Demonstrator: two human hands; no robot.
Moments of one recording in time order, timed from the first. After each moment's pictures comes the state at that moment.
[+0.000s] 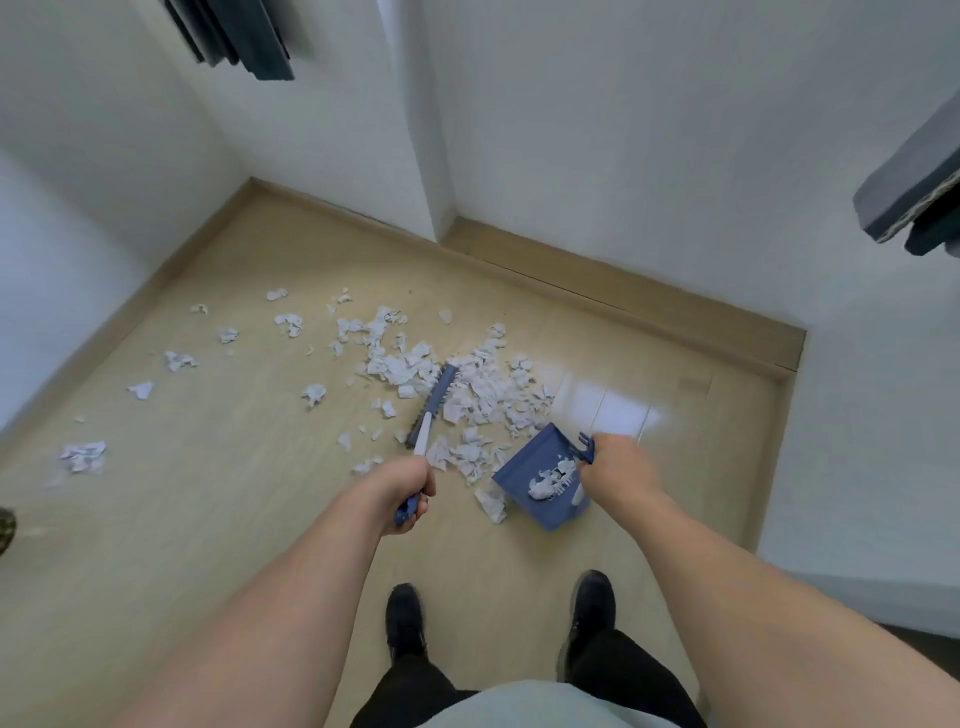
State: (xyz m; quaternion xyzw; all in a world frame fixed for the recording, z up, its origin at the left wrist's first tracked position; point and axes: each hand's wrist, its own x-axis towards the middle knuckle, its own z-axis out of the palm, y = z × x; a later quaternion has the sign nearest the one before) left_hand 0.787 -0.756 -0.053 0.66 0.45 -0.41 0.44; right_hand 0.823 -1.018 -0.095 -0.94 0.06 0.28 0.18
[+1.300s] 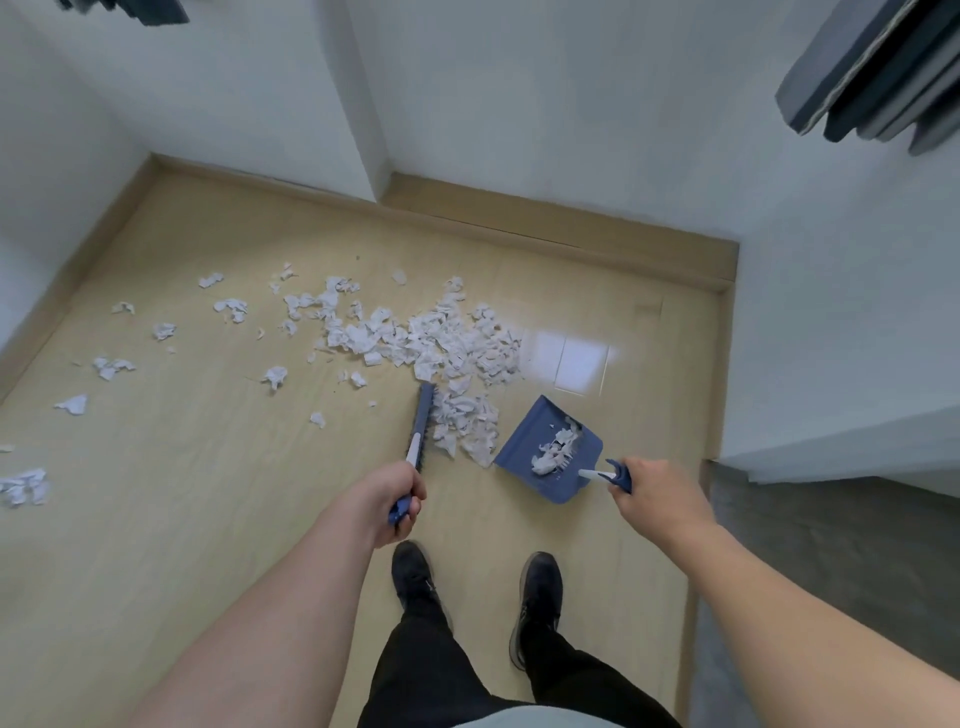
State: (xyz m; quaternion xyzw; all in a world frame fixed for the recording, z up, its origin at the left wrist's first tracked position) left_hand 0.704 -0.721 -0.098 0.62 0.45 -0.48 0.43; right_hand 0.659 -1.039 -0.109 -0.96 0.09 0.24 0.14
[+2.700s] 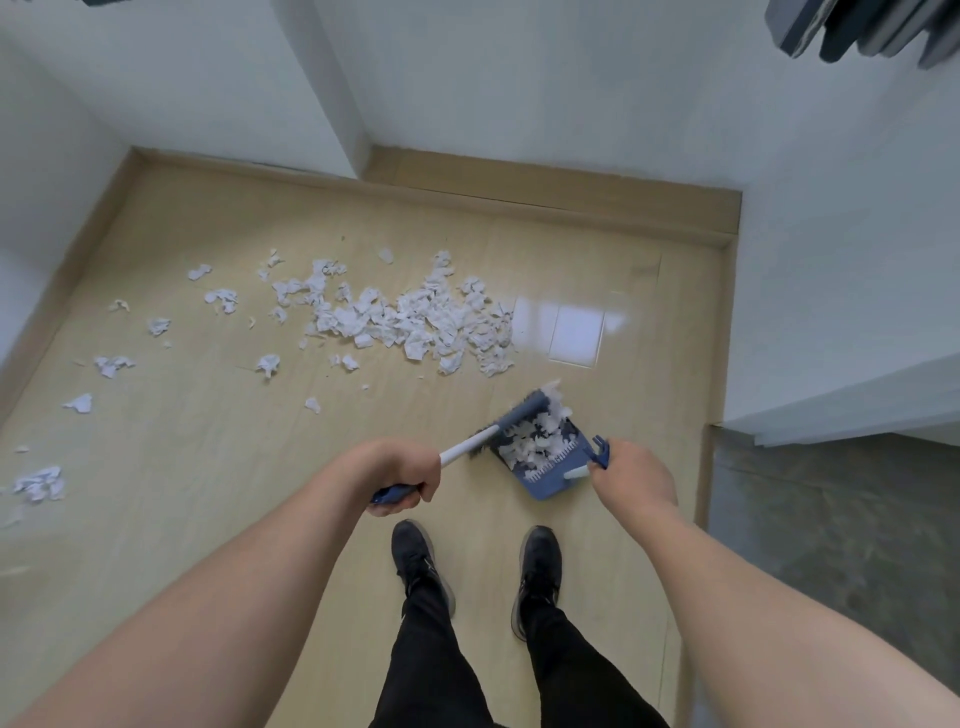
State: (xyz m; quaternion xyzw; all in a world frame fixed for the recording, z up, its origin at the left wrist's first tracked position) left_hand 0.722 -0.801 -0.071 0.75 0.17 -0.62 0.14; right_hand 0.648 -1.059 -0.155 -0.92 0.21 0.27 0.21
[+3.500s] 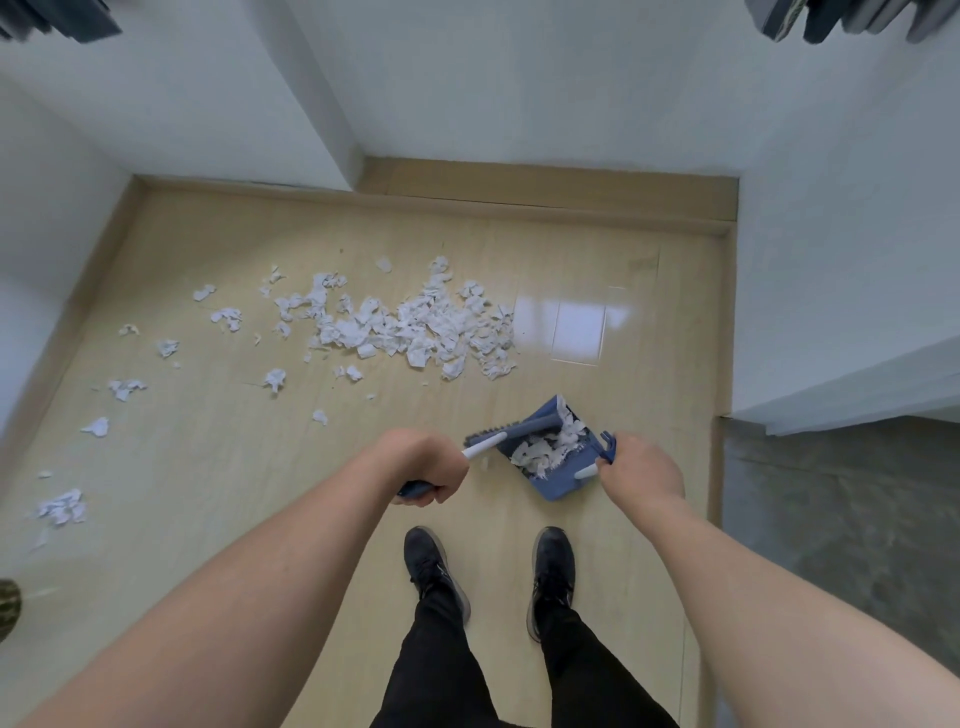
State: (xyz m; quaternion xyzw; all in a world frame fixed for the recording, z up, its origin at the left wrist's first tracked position) left_hand 0.737 -0.849 -0.051 0.77 0.07 -0.63 -0.01; right_hand 0.652 -1.076 -0.164 -0.91 0.22 0.27 0.23
